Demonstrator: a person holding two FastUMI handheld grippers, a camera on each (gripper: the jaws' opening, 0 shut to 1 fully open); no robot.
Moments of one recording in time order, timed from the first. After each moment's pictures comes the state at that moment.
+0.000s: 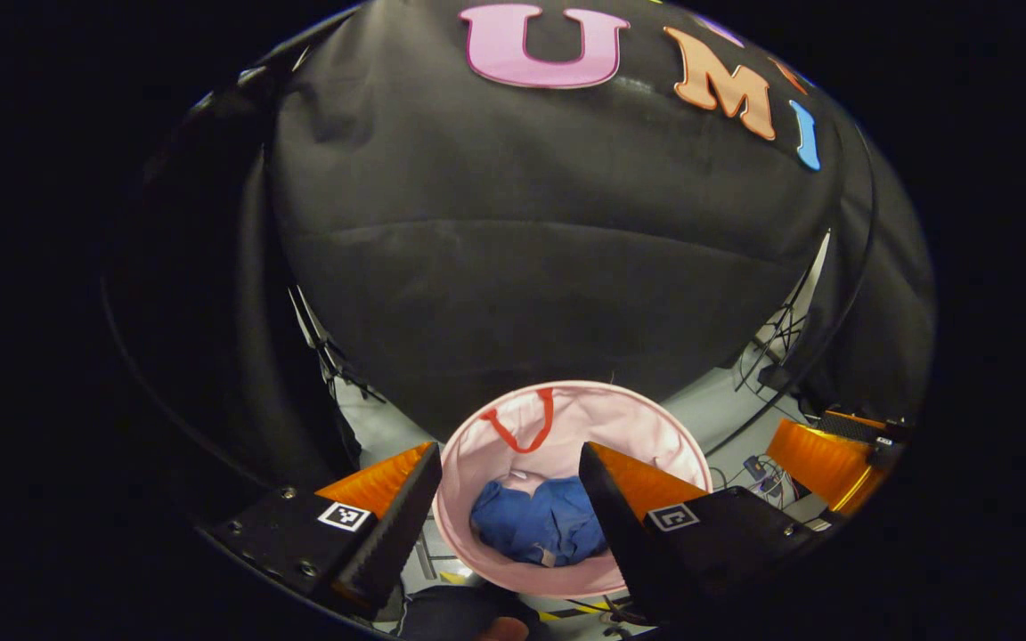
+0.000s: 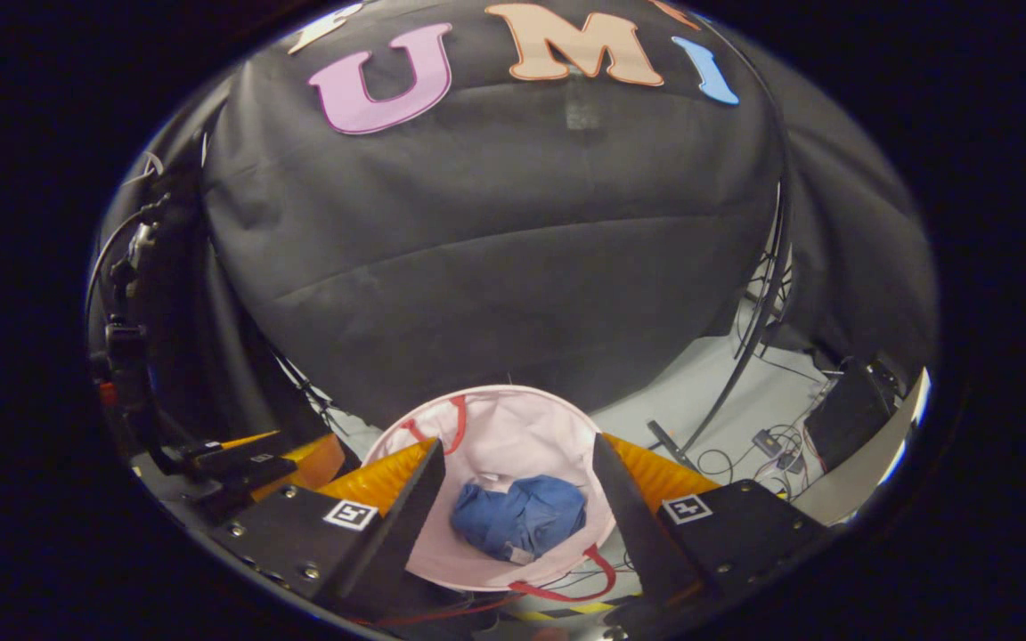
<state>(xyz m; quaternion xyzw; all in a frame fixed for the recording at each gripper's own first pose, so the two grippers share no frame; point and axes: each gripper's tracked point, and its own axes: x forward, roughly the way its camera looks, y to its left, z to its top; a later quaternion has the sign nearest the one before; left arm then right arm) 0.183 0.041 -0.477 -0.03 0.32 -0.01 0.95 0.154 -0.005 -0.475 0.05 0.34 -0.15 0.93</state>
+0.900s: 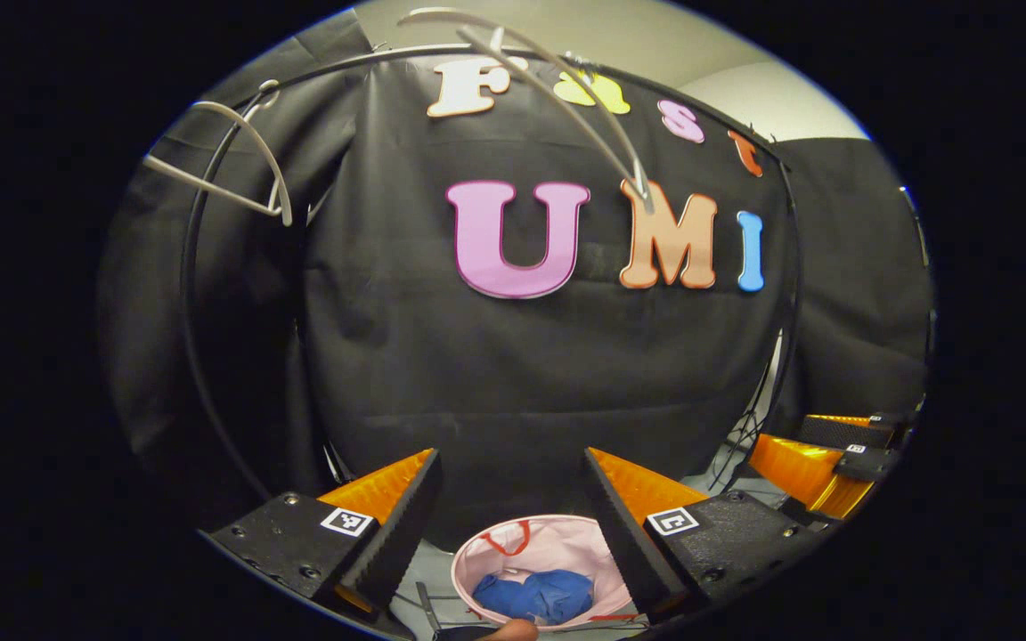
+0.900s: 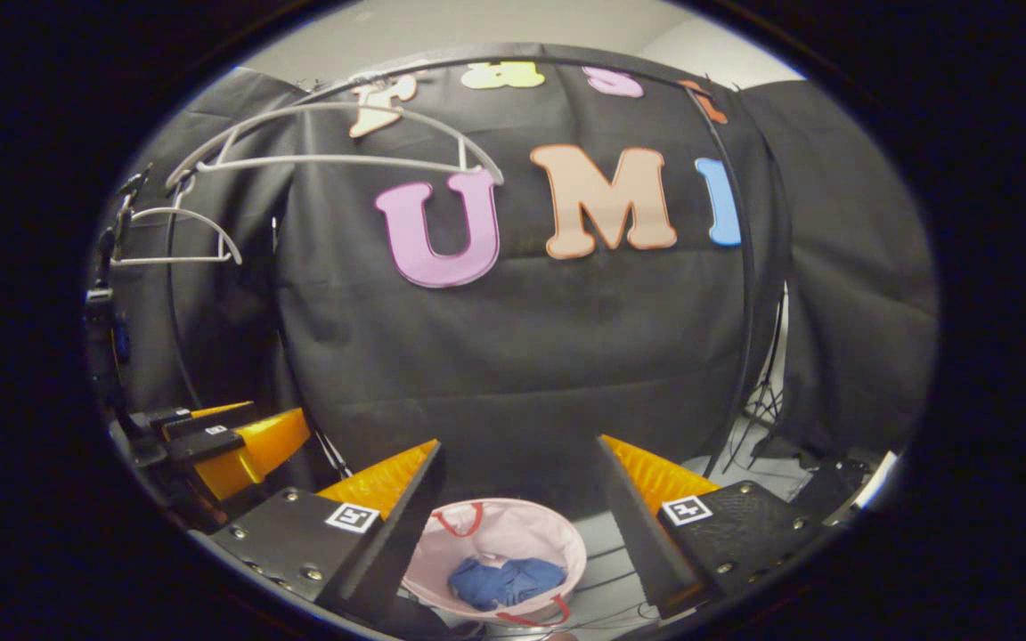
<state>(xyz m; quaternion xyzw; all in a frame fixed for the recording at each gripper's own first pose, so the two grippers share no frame) 0.134 0.022 -0.202 -0.02 0.09 -0.03 1.00 0.132 0.014 -0.225 -0.02 0.15 -0.10 0.98</state>
